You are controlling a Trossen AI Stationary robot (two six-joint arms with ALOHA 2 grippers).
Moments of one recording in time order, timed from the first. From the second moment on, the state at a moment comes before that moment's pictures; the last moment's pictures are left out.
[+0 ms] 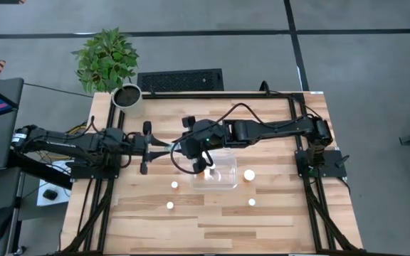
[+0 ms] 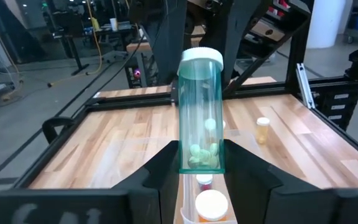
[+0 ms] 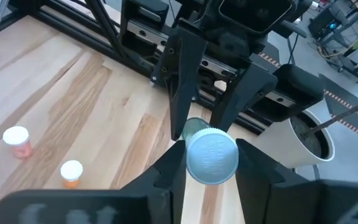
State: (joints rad) left arm -0.06 0.69 0.44 0.13 -0.07 0.08; right arm 0.07 1.90 1.84 -0.41 0.10 -0.47
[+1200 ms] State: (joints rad) left arm -0.06 0.68 0.44 -0.02 -0.08 -0.01; right arm -0.17 1.68 1.34 -0.59 0.08 -0.16
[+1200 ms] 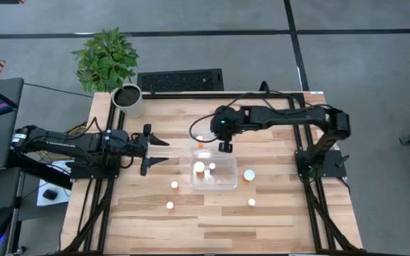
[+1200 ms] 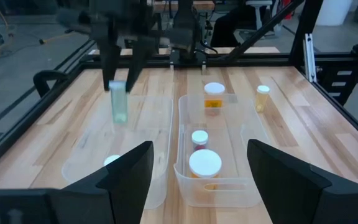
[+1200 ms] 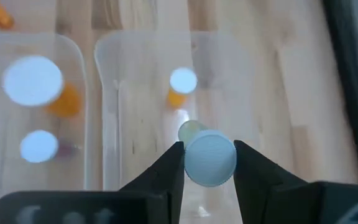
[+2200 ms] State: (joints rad) left arm -0.06 0.68 0.44 -0.08 -0.08 -0.03; right arm -0.21 1.97 1.49 -0.65 0.06 -0.21
